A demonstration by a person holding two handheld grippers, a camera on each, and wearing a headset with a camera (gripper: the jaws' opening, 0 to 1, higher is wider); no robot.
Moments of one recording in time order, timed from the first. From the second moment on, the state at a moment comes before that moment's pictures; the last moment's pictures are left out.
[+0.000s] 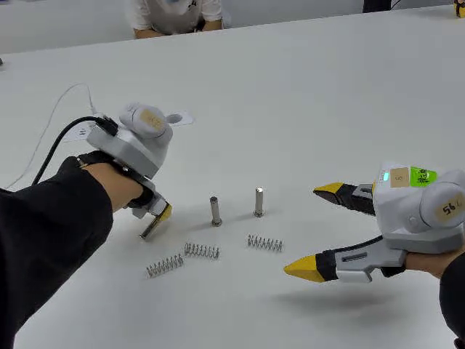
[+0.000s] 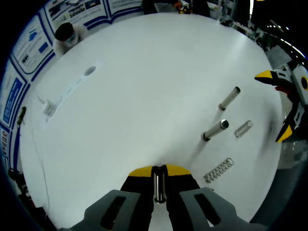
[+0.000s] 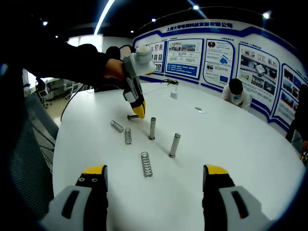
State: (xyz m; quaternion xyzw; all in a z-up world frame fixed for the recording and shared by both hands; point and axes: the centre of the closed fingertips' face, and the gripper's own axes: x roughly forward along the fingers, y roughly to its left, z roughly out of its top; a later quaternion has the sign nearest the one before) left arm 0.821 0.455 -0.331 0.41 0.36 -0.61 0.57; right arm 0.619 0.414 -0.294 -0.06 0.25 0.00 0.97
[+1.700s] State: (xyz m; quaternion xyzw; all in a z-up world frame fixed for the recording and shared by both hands) left arm 0.825 0.483 -0.299 0.25 0.29 -0.64 0.67; right arm 0.622 0.425 -0.296 -0.06 0.26 0.02 0.96
